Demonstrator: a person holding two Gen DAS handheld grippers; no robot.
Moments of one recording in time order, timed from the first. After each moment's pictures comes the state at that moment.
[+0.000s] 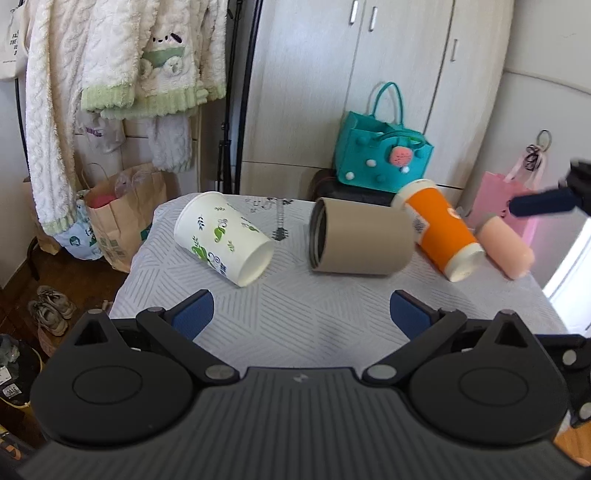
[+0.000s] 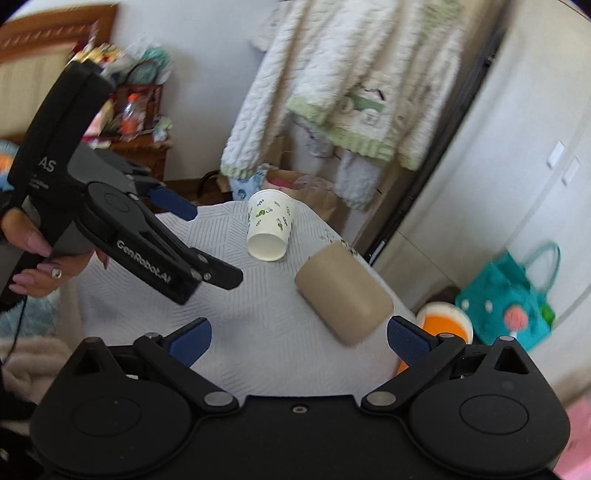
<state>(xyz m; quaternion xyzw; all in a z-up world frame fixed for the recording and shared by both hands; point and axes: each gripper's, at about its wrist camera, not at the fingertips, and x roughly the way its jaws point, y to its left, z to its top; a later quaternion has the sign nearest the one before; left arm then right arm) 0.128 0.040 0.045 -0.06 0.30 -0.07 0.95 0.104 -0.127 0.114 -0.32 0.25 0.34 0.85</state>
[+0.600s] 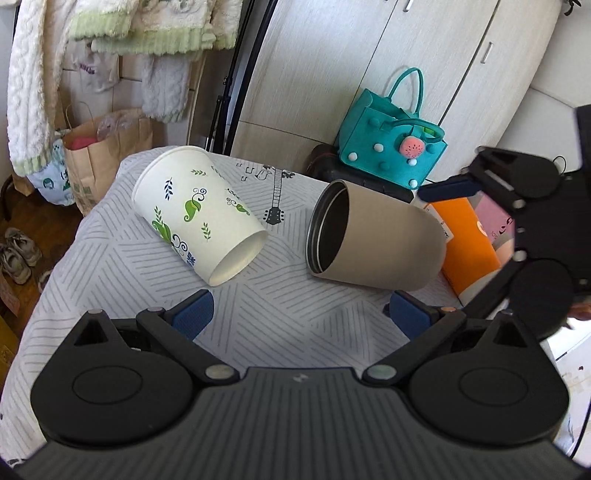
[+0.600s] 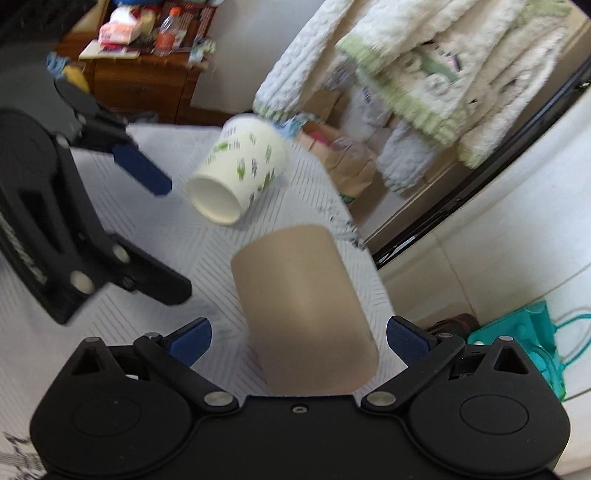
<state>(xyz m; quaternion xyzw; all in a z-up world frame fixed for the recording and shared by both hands) 0.193 0.045 0.008 -0.15 0.35 -0.08 0.92 0.240 -0.093 0.054 -0.43 0.31 0.38 0.76</state>
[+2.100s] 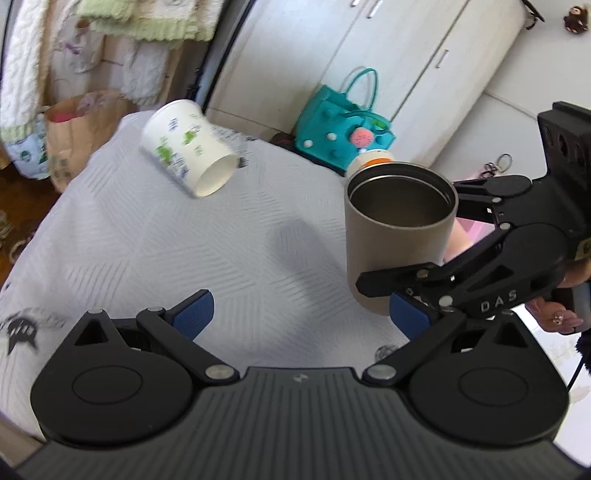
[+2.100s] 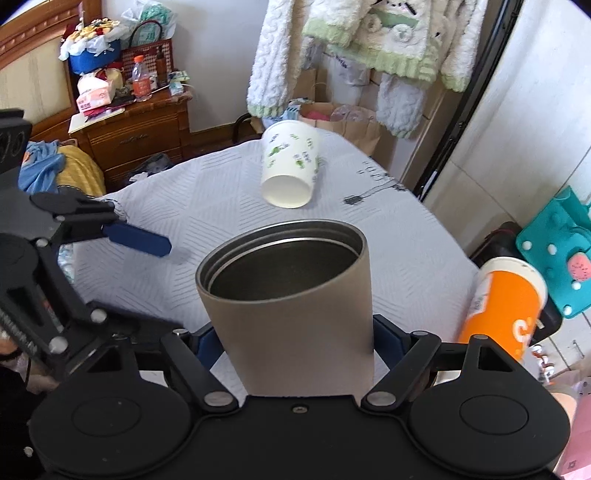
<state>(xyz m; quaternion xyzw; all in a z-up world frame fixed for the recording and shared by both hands) 0.088 0.055 0.006 -0.20 0.34 -0.15 0.91 0.170 -0.109 0.080 -0.26 0.41 0.37 0.79</state>
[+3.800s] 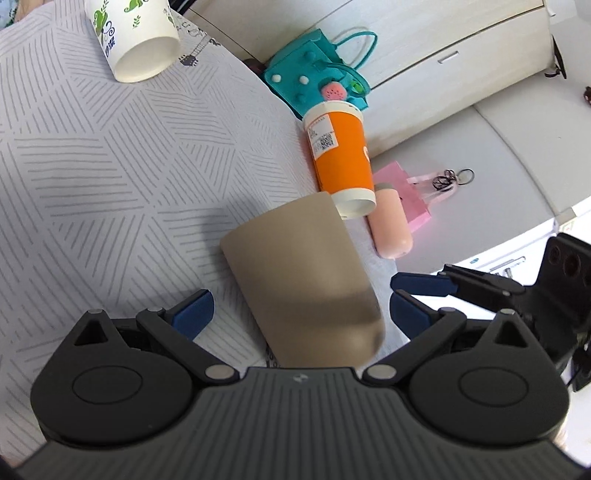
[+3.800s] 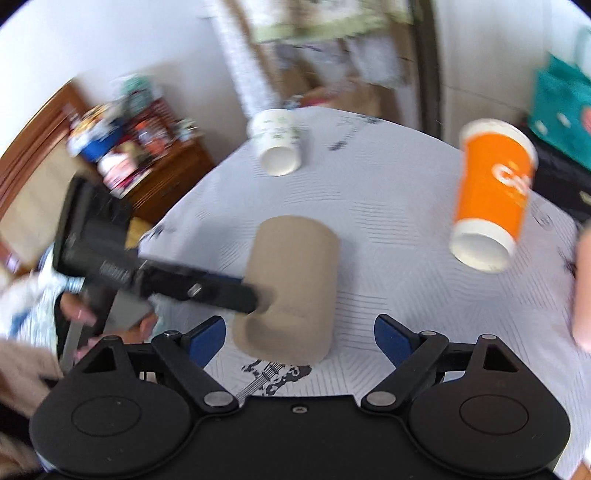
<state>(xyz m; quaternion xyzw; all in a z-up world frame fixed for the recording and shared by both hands) 0.137 0.011 -0.028 -0.36 0.42 -0.23 0.80 0.155 -0.220 0.079 -0.06 0.48 0.41 0.77</state>
